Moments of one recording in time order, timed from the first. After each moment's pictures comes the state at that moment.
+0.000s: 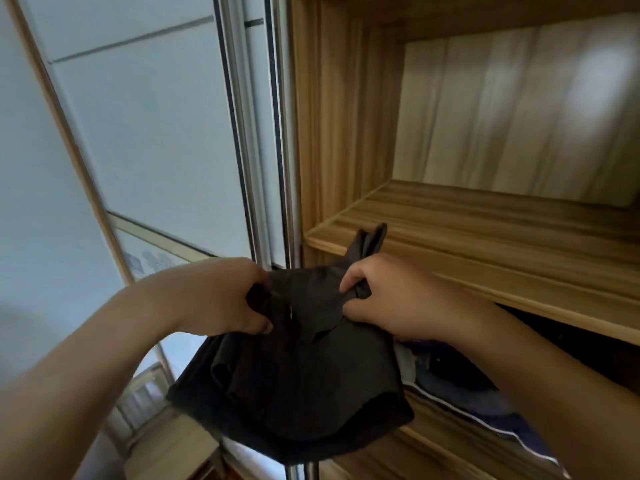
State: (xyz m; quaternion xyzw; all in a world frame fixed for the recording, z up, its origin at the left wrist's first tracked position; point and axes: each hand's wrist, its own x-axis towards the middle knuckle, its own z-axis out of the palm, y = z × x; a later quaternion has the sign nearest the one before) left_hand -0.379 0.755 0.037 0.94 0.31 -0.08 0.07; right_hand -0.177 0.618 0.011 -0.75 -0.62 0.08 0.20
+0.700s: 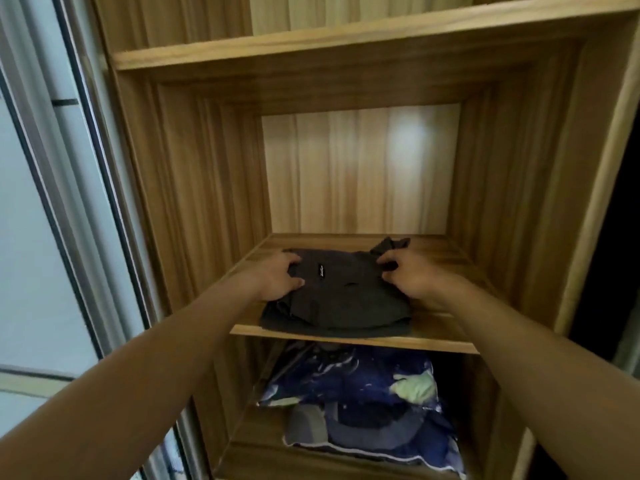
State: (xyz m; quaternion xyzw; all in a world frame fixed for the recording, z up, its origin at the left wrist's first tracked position) left_hand -0.109 0.769 0.047 0.97 0.15 0.03 0.18; right_hand 0.041 0.553 0.025 -0.91 -0.31 0.02 0.27
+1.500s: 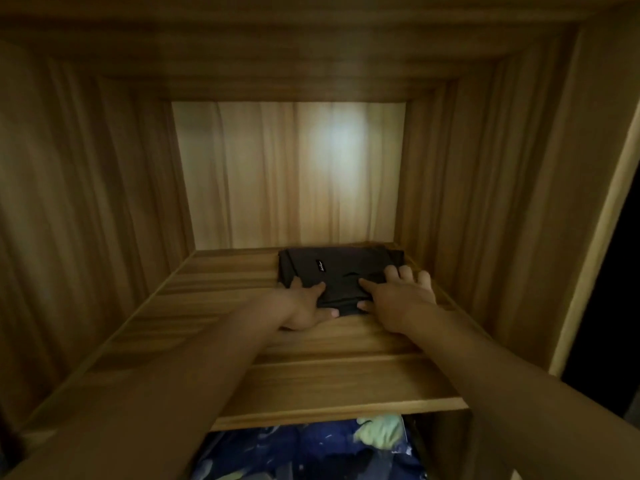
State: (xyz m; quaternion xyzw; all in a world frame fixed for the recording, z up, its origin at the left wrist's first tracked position) left_hand 0.059 0.736 0.007 0.99 0.08 -0.13 0.04; right_hand 0.107 0.551 0.000 -0.98 -0.17 -0.05 -0.10
